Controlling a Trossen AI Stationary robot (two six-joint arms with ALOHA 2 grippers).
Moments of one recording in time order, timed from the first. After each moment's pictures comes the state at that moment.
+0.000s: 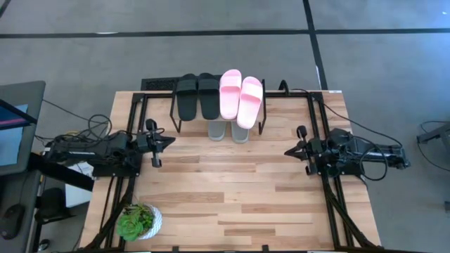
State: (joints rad) left arm 0.00 0.18 0.05 0.30 -0.19 0.19; right arm -0.07 0.00 0.09 -0.12 -0.25 -0.12
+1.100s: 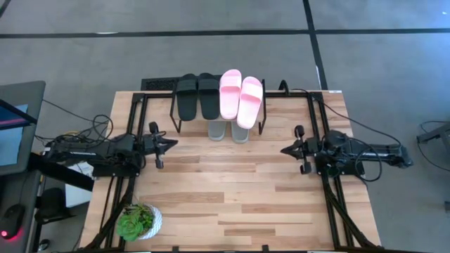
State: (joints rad) left arm 0.00 0.18 0.01 0.18 -0.23 0.17; right arm -0.07 0.06 0.01 0.04 -0.17 -0.11
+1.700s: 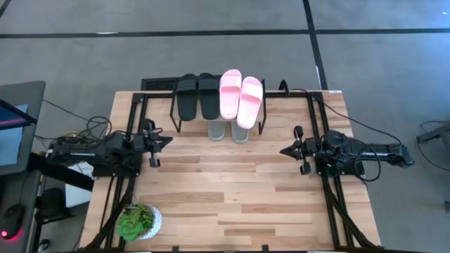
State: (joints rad) left arm 0.00 0.11 0.01 0.34 -0.17 0.25; right arm -0.07 0.09 0.01 0.04 -0.18 -0.09
